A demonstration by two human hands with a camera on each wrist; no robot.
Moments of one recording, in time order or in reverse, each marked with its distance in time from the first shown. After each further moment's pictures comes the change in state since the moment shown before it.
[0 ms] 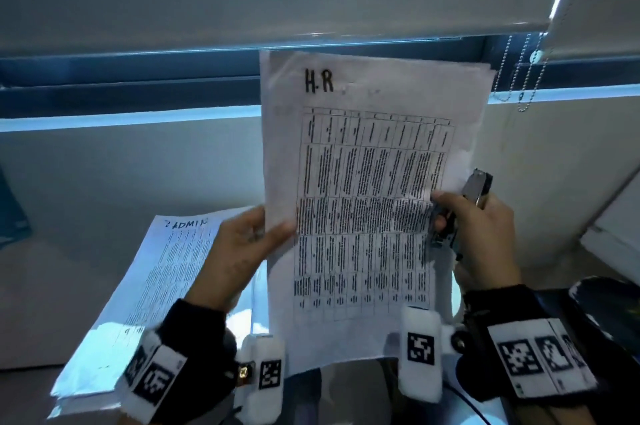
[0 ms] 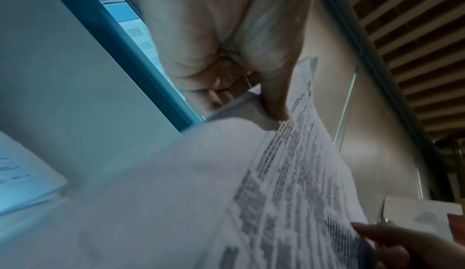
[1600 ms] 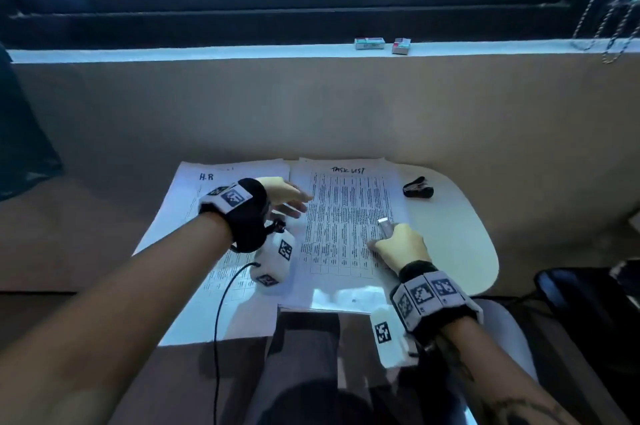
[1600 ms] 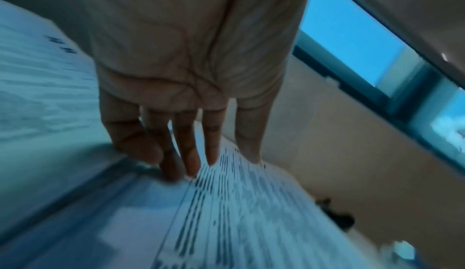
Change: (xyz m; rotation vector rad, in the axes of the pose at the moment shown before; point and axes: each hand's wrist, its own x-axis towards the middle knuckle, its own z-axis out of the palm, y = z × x) left_hand 0.085 -0.093 -0.050 0.604 -0.194 -0.921; right_hand -0.018 0.141 0.050 -1.129 -0.407 0.477
